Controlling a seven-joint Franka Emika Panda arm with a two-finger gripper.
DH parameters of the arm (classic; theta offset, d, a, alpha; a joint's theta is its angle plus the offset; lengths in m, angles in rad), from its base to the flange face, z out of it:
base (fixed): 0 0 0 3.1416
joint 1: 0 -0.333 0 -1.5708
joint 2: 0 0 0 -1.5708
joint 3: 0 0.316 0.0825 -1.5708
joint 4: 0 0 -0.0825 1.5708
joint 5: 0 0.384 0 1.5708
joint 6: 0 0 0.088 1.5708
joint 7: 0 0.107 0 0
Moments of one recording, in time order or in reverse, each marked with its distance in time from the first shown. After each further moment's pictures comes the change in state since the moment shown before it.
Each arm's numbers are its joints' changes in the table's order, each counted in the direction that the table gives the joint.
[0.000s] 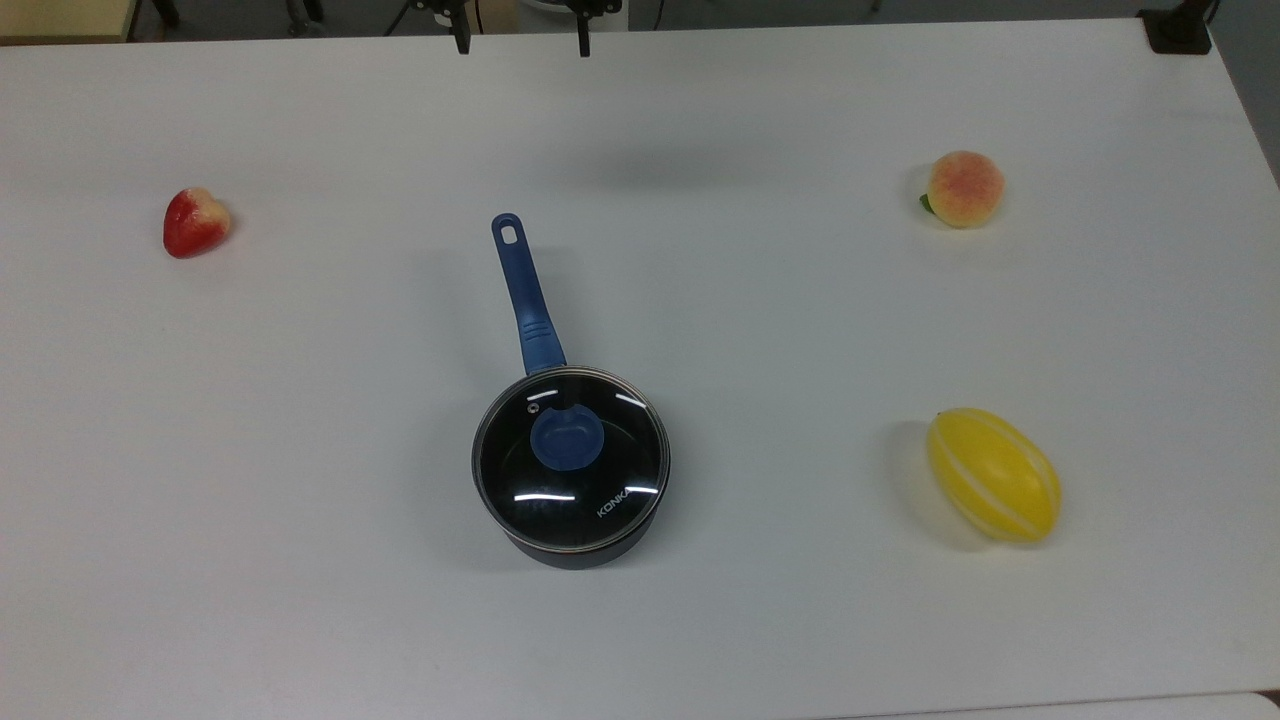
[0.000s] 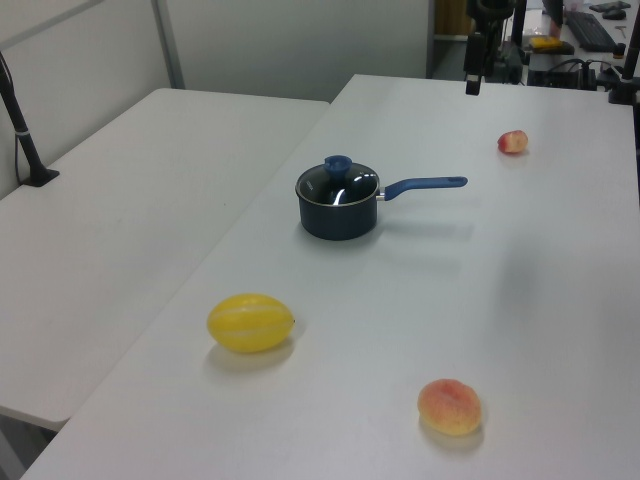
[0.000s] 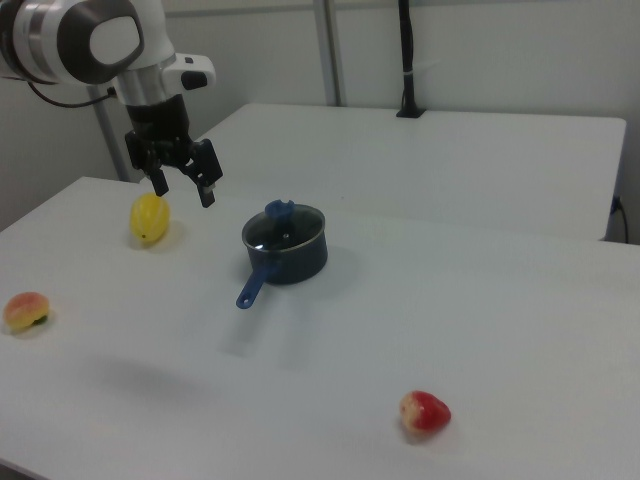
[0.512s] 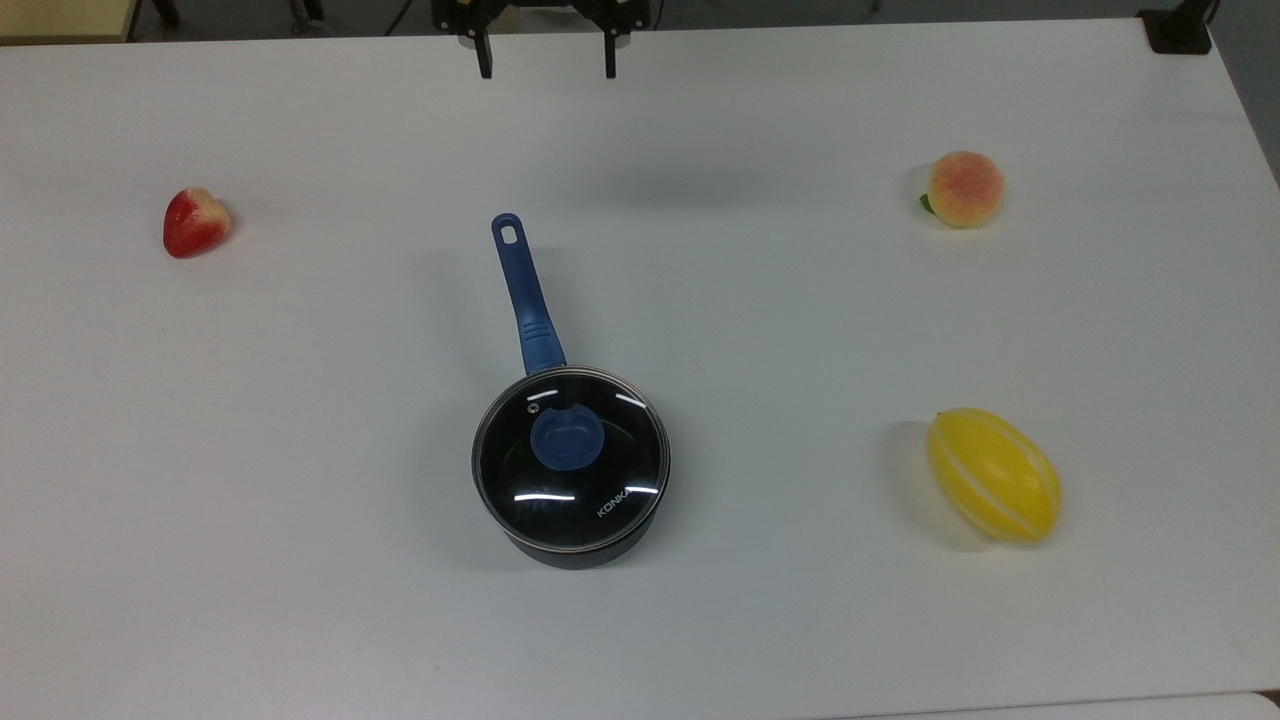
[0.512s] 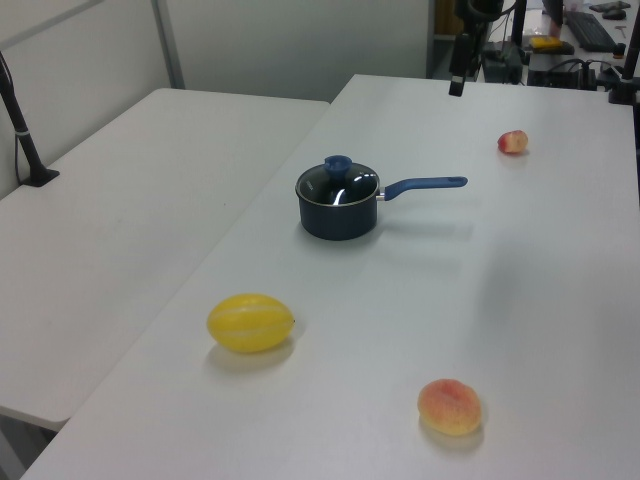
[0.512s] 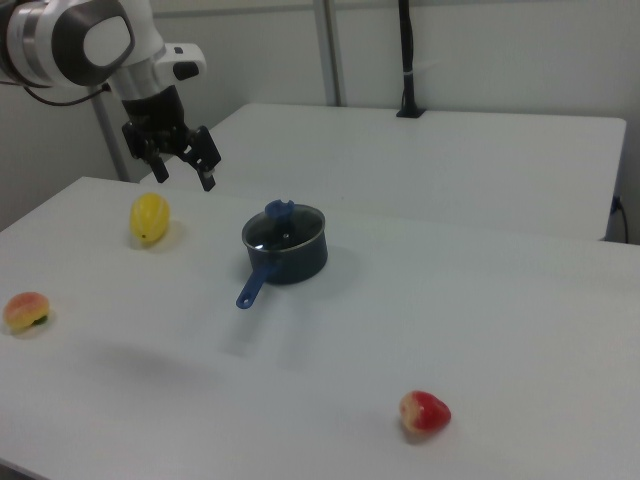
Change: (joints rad) arm -0.035 -0.013 0.006 -0.001 -0.014 0.115 -0.002
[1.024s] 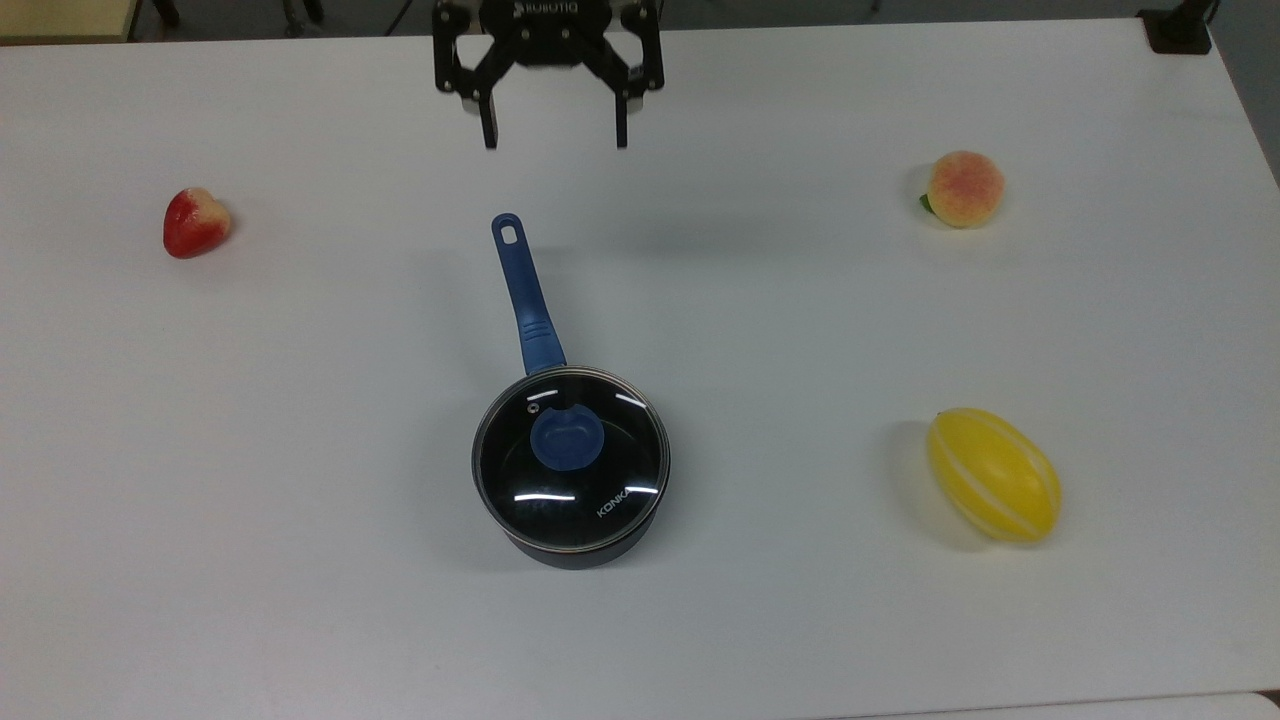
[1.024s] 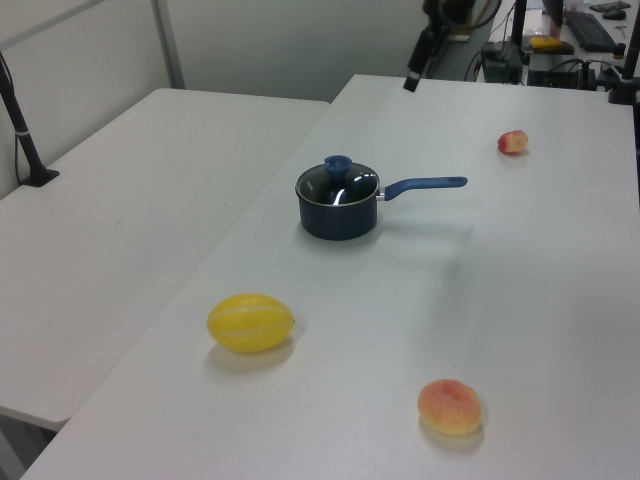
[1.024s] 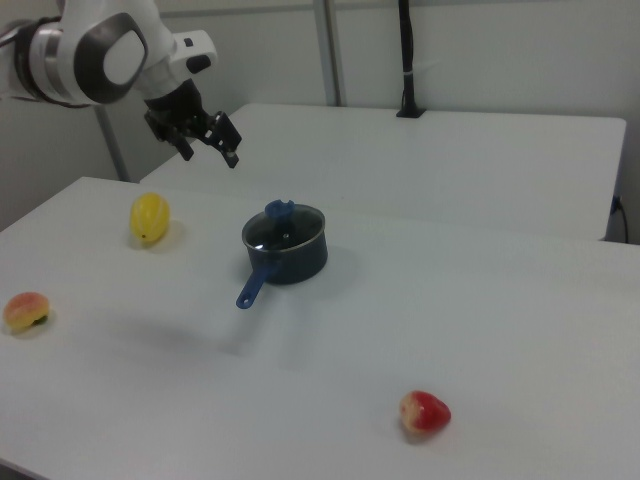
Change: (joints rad) arm -0.005 -0.067 0.000 0.000 -0.003 0.296 0.011
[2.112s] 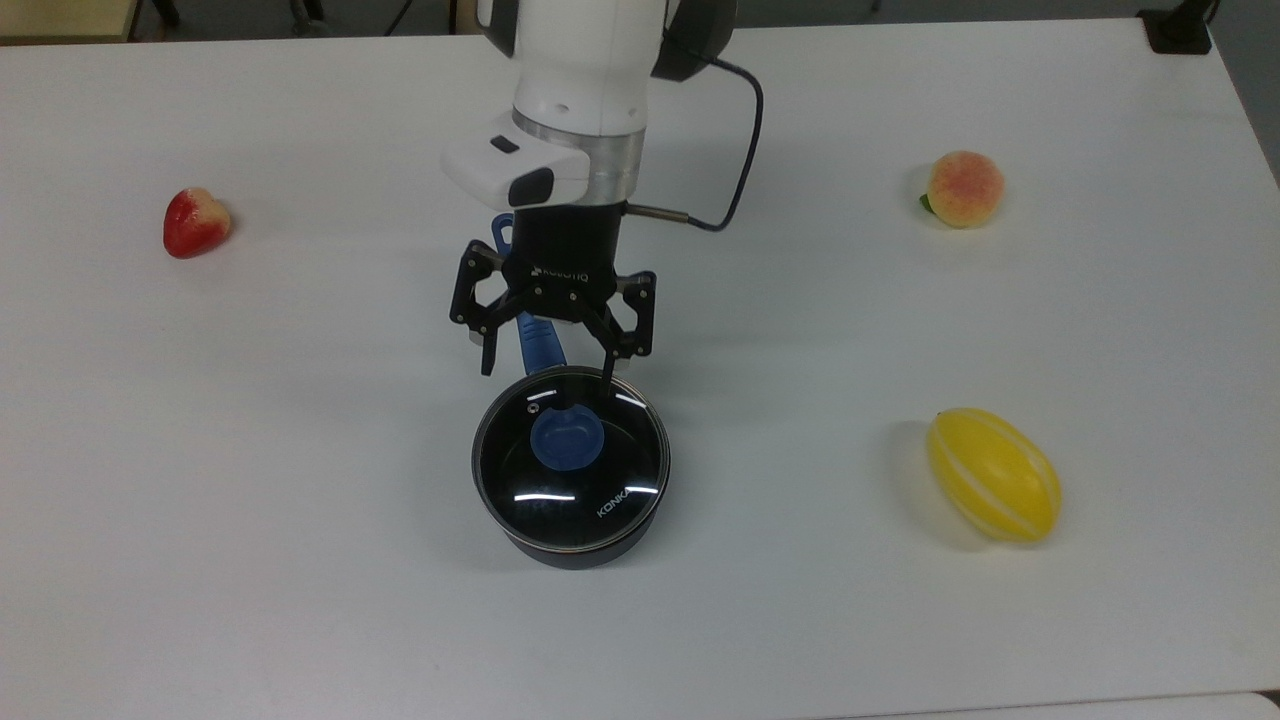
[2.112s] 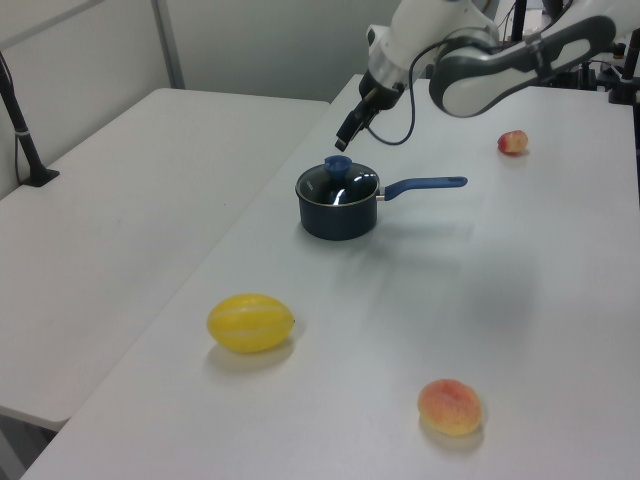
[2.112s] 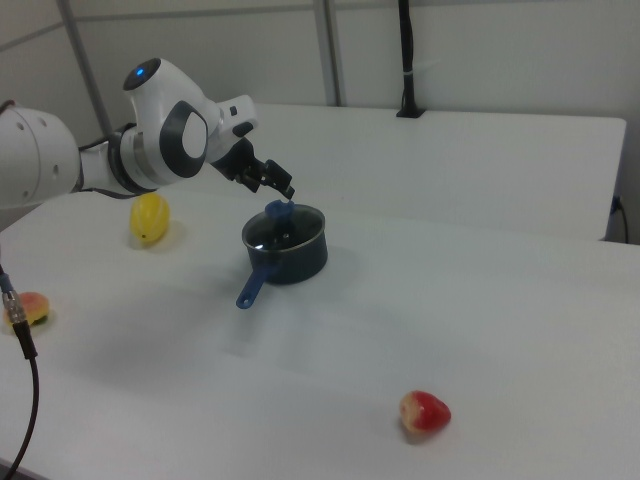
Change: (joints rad) arm -0.006 -0.351 0.001 -0.084 -0.324 0.420 0.368
